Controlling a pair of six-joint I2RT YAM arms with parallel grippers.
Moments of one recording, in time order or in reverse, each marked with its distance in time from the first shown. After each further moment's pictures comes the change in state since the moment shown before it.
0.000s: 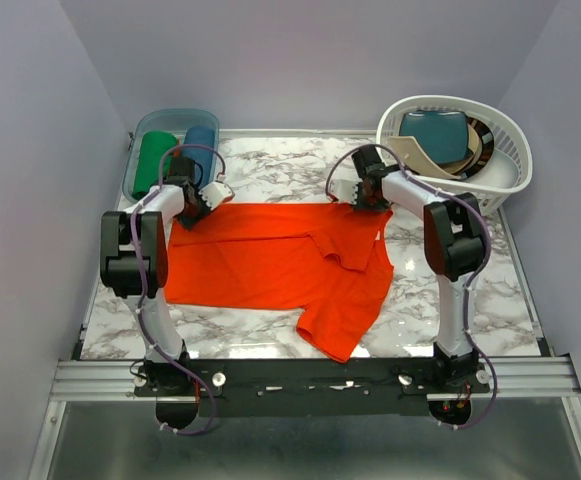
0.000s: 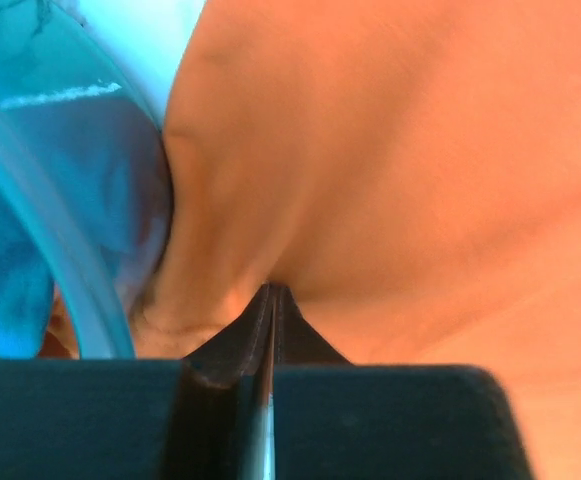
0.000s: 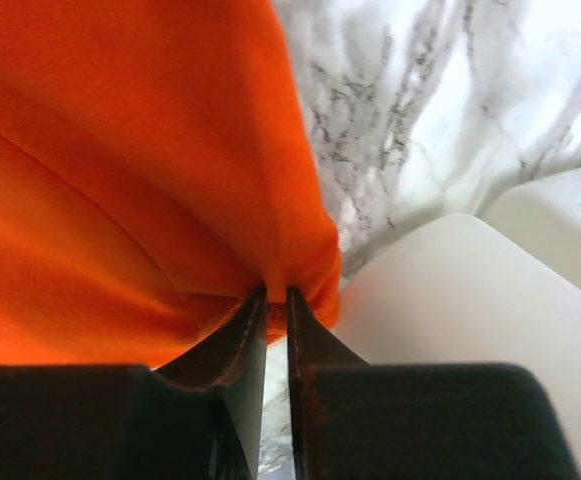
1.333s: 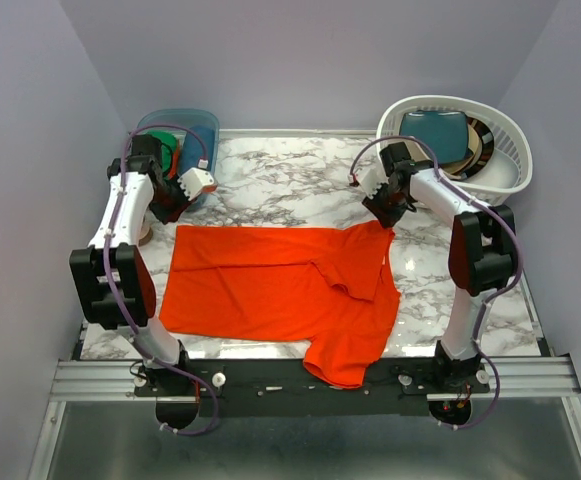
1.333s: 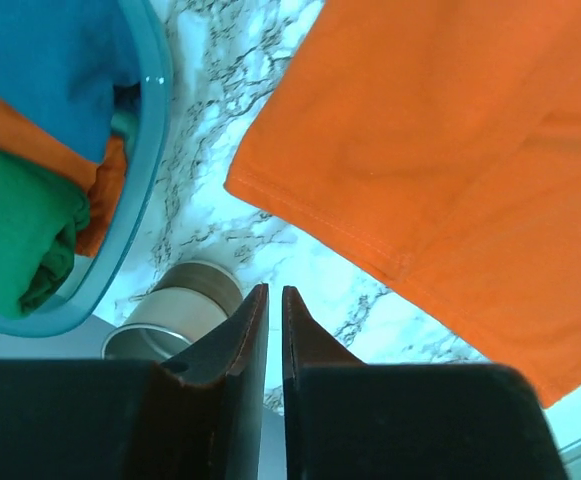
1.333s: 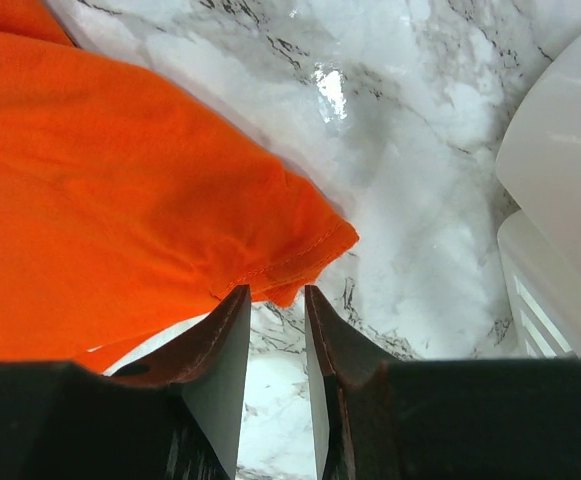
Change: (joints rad) left arm 0.099 -0.243 0.171 -0.489 0.190 0.178; right arm -0.093 -0.200 -0.097 -0.179 -0.319 0.443
